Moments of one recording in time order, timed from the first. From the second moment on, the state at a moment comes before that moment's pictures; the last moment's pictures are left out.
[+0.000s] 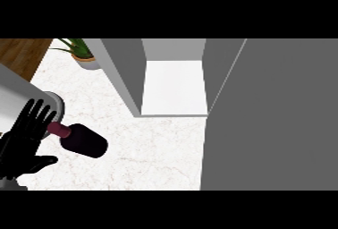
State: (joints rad) left arm -0.02 0.18 0.39 -1.46 0.46 -0.35 0.13; right arm -0.06 -0.16 0.04 -2.44 -0.20 0.09 0.59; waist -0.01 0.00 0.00
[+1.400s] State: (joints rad) left arm -0.12 0.17 0.34 -1.01 0.33 -0.45 -0.21; right arm -0.06 -0.13 0.03 -2.43 -0.19 0.12 0.59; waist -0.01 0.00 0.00
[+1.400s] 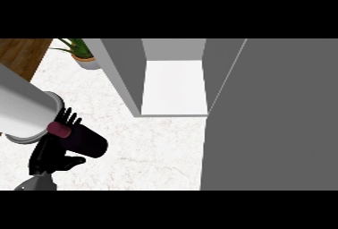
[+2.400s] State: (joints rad) left arm -0.24 0.18 0.34 -0.74 0.34 -0.55 -0.35; right arm -0.10 -0.12 0.03 -2.44 -0.19 0.11 0.63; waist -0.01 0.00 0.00
